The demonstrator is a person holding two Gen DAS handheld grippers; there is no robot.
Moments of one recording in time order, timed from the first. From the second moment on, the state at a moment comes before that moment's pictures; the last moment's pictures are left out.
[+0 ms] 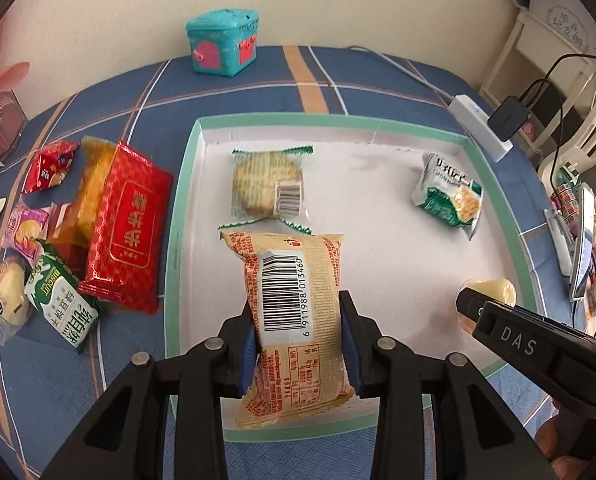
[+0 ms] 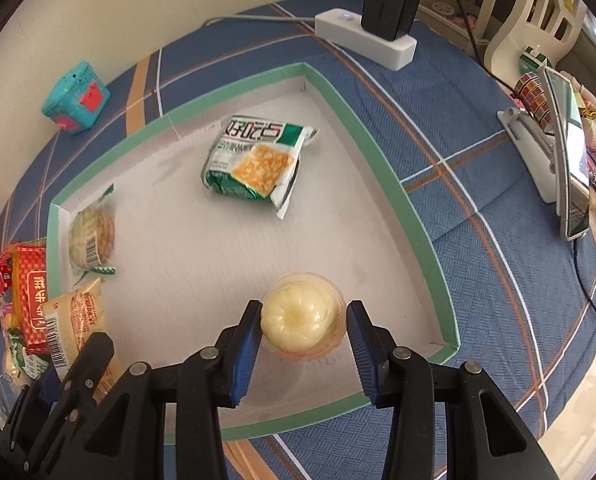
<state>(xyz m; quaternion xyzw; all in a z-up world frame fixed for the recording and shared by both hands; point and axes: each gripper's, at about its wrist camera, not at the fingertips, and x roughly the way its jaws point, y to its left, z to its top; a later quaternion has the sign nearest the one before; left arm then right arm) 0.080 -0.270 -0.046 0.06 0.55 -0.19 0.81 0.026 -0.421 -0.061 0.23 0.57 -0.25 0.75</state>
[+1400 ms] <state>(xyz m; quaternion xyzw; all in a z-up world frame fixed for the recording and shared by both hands) 0.096 -0.204 0.015 -0.04 0.52 -0.12 0.84 0.032 -0.398 -0.002 0.17 0.52 -0.23 0.81</state>
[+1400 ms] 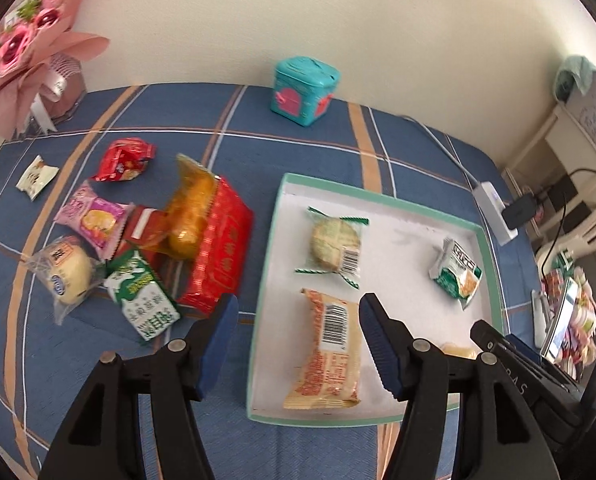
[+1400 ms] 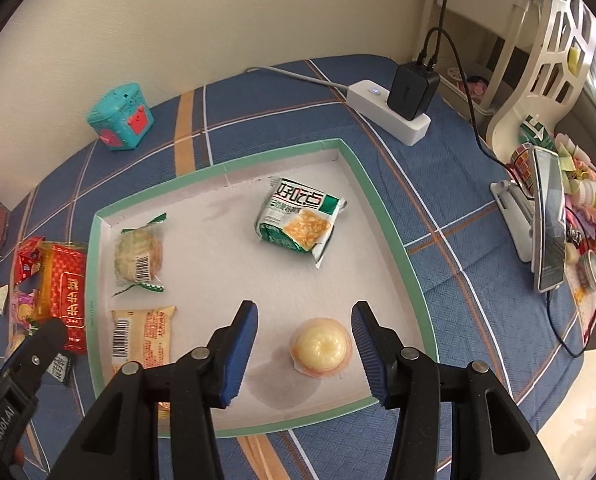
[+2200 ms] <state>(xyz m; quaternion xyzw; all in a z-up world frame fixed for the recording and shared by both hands) 0.106 -0.178 -0.007 -0.03 0.53 -0.05 0.85 0.046 -0.374 -0.017 0.12 0.54 -0.18 0.81</state>
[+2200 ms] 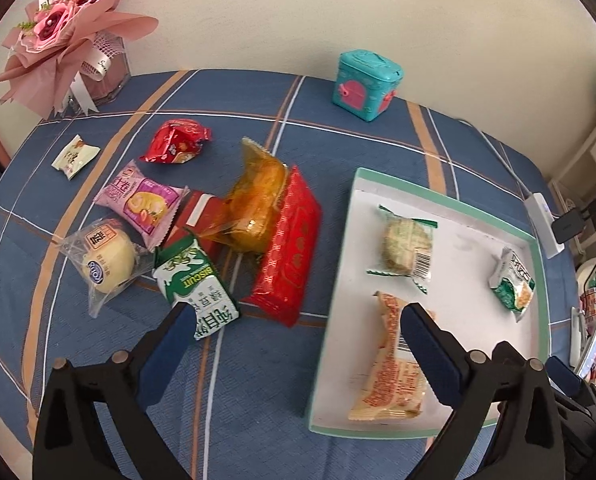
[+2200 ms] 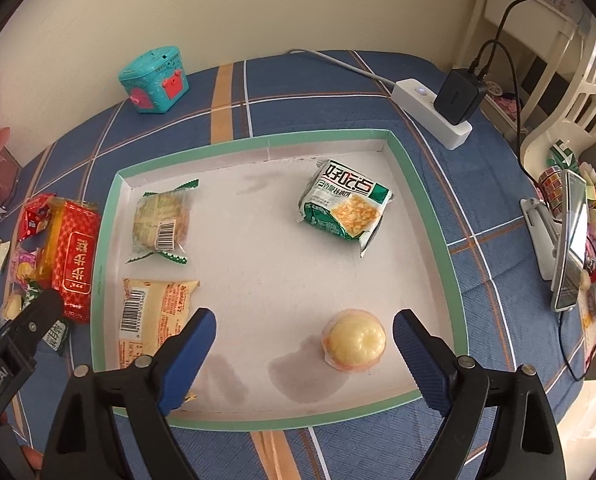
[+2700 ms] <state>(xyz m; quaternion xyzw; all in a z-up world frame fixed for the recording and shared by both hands) 0.110 -0.154 0.005 -0.04 0.50 0.01 0.87 0.048 -0.364 -0.016 0.12 0.54 -0.17 0.82</state>
